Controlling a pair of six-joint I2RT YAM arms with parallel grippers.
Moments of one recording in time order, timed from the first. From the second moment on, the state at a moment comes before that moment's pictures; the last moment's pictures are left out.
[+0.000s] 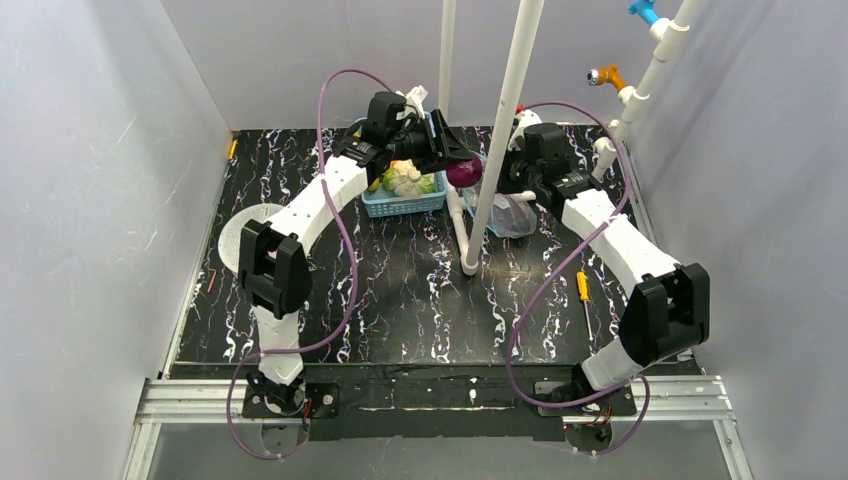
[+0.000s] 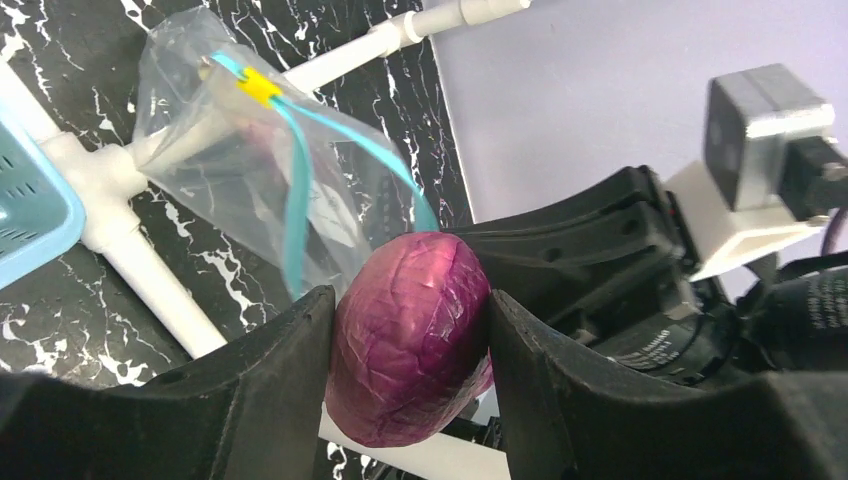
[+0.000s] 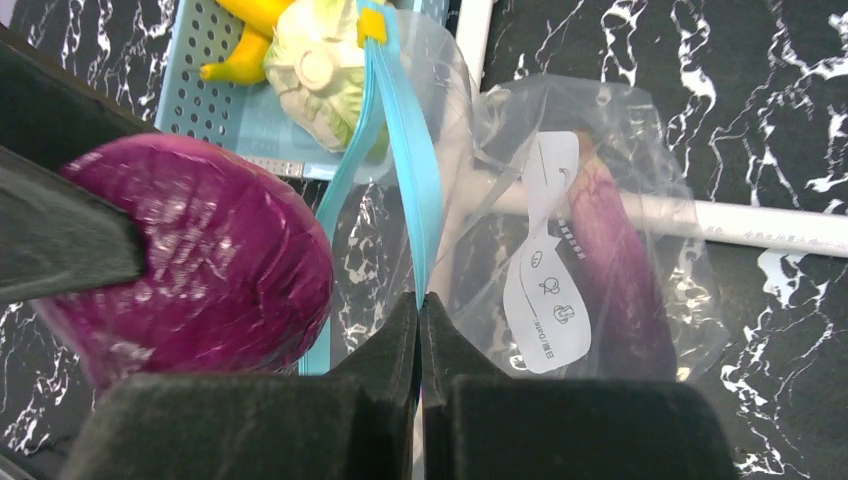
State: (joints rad) left arm -0.50 1.94 1.82 -0.35 0.52 -0.81; right arm 0.38 1.53 1.32 -0.33 -0.14 0.28
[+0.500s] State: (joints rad) left arm -0.50 1.96 1.76 -0.28 0.55 -0.88; right arm 0.39 1.49 1.30 -0.32 -0.17 0.28
